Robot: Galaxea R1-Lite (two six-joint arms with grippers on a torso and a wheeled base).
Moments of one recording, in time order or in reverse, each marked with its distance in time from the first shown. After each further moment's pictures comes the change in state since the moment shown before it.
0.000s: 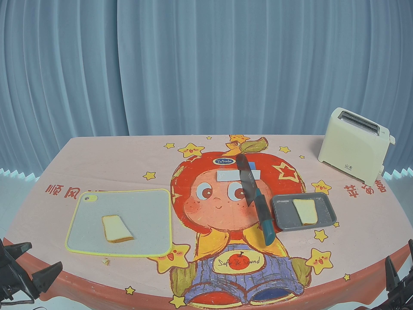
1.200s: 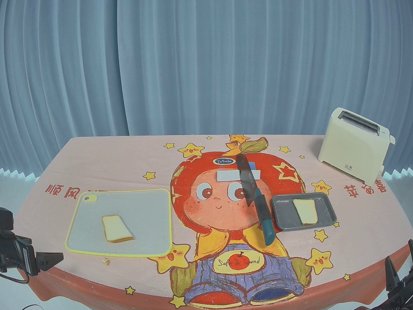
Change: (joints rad) left arm 0.001 0.330 -0.243 0.270 0.122 0.018; right arm 0.000 0.000 0.001 0.000 0.000 0.000
